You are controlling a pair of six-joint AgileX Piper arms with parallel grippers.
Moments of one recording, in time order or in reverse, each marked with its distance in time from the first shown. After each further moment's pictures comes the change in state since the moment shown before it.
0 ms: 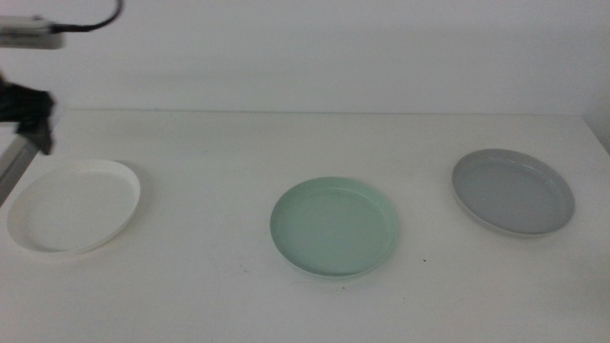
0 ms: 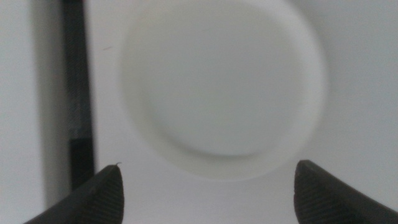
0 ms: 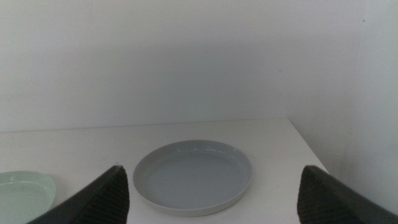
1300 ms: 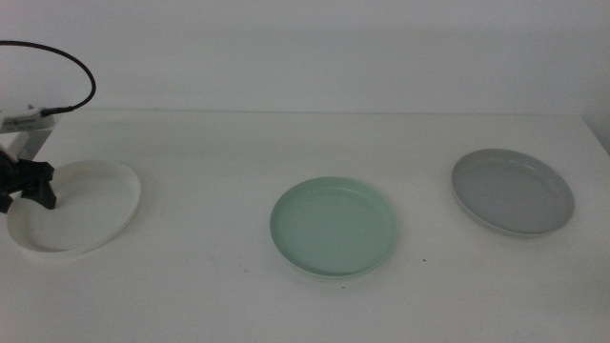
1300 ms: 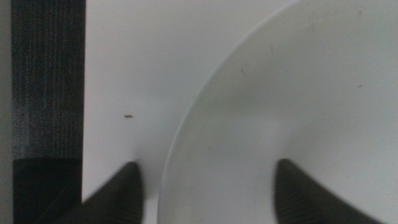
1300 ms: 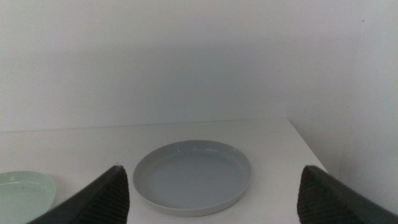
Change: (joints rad) left arm 0.208 0.402 0.004 -0.241 -0.316 0.283; right arm 0.000 0.000 0.000 0.000 0.000 0.000
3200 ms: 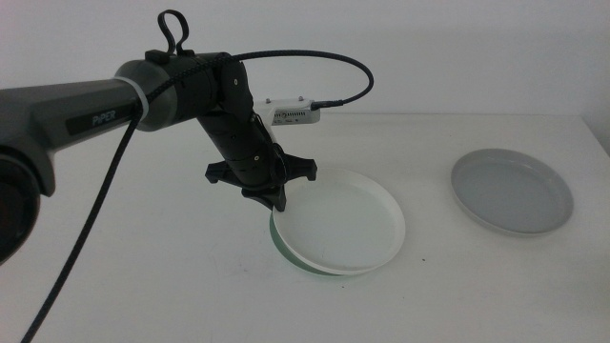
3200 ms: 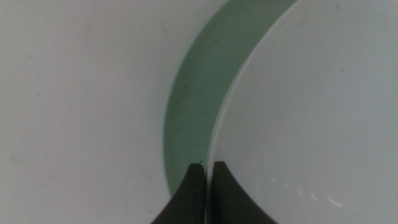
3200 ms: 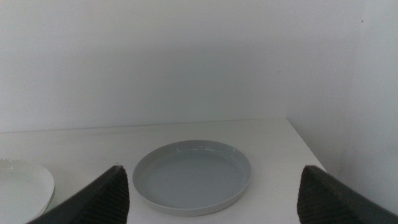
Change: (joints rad) left arm -0.817 -0.107 0.002 -0.016 0.036 -0.552; right arm 0.000 0.000 0.000 0.000 0.000 0.000
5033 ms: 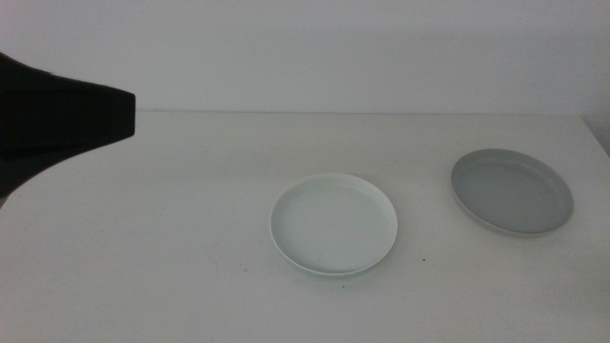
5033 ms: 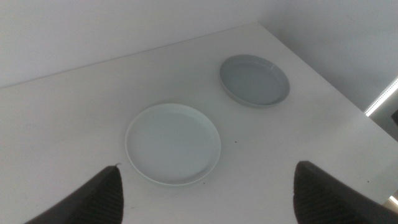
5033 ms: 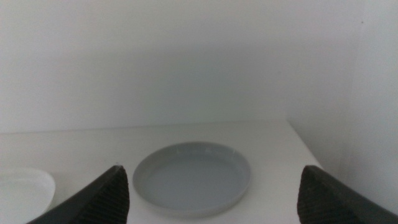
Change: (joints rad) left arm 0.158 -1.277 0.401 -0.208 0.122 0.335; right arm 0.000 0.000 0.000 0.000 -0.005 0.000
